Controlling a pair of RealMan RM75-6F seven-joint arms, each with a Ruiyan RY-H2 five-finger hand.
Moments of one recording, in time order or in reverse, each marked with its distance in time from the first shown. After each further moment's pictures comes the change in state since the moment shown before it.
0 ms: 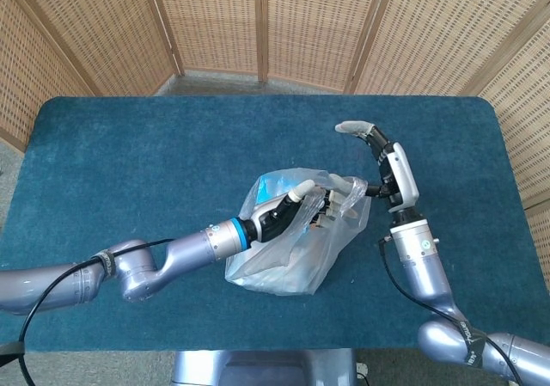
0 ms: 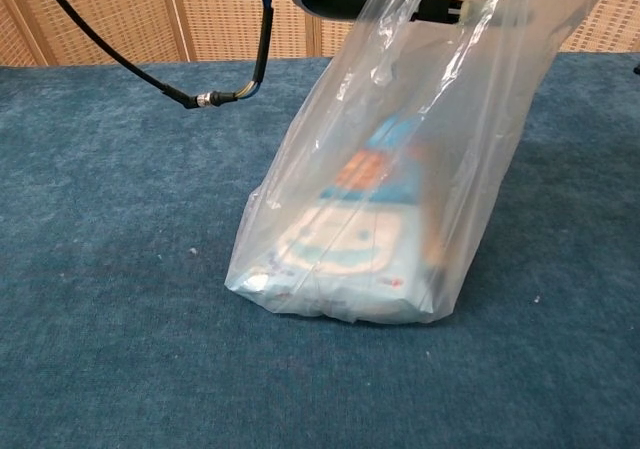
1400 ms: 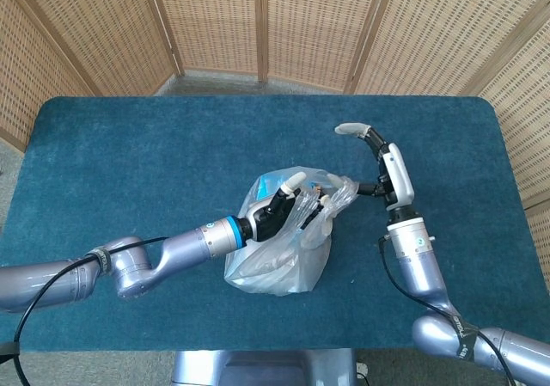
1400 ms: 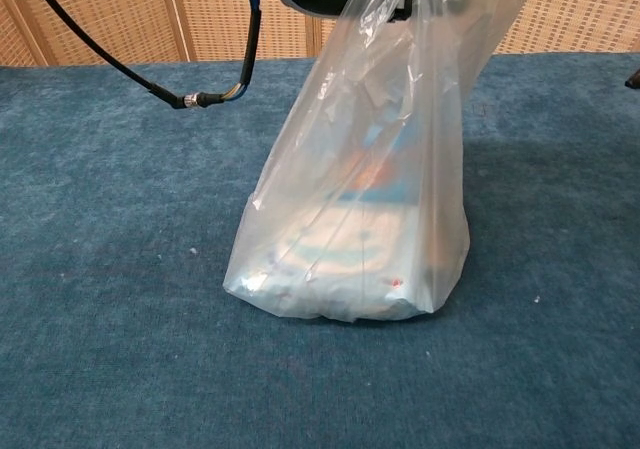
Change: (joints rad) left arm -0.029 0.046 0.069 0.001 0.029 0.050 -0.204; right arm 0.022 -0.034 -0.024 0.061 0.020 0.005 -0.080
